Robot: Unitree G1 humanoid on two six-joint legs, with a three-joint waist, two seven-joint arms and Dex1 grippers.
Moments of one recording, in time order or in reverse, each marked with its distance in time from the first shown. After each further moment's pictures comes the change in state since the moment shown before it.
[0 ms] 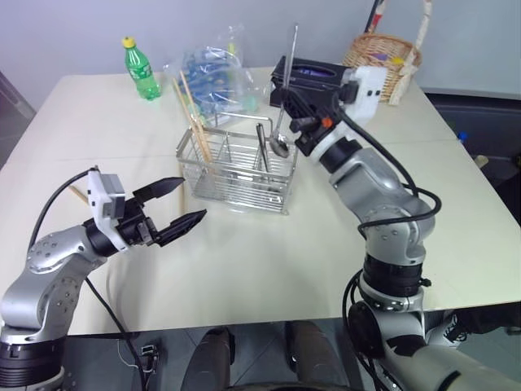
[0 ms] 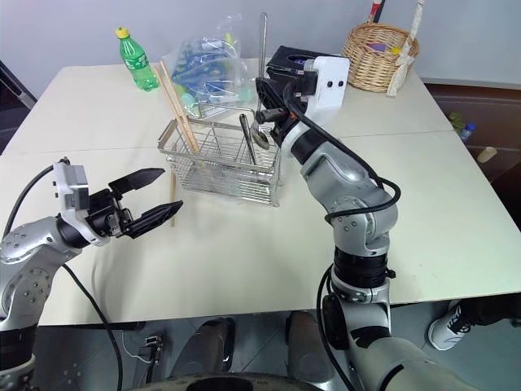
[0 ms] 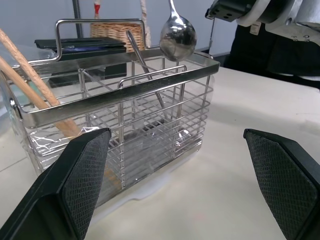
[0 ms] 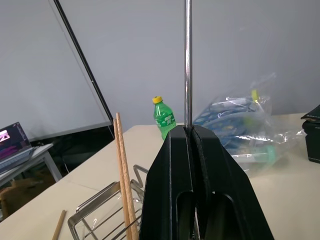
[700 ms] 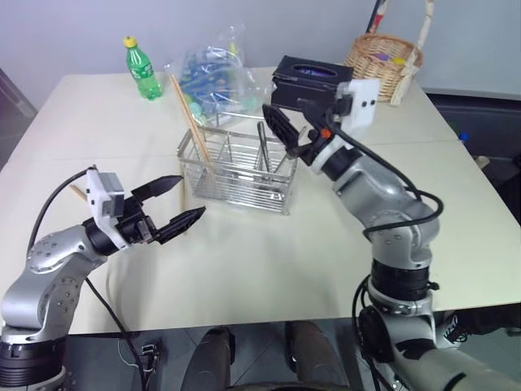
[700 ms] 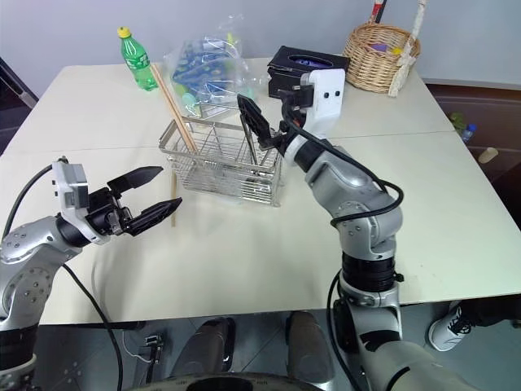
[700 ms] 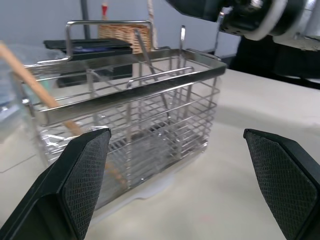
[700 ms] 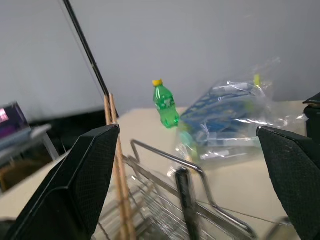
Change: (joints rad) left arm -0.002 -0.014 0.006 0.001 0.000 0.005 0.041; right arm 0.032 -0.120 0.026 -0.016 0.008 0.018 0.052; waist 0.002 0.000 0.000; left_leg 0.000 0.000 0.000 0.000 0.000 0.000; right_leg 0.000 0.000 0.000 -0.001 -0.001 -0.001
